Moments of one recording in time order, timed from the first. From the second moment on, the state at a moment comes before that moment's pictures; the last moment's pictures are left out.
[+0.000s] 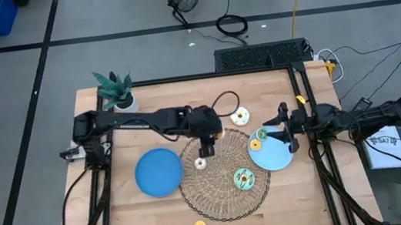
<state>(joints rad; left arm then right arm) 0.02 1.87 1.55 -0.62 -0.07 0.08 0.03 0.15 0.02 0.21 0.03 0.15</state>
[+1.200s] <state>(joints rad) -0.06 1.99 1.70 -0.74 -0.13 0.10 0.07 1.29 0.29 0.87 0.10 0.01</state>
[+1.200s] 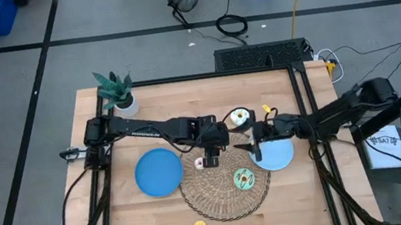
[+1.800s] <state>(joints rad) -0.06 1.99 1.70 -0.74 -0.13 0.10 0.08 1.48 0.42 0.85 0.10 -0.03</state>
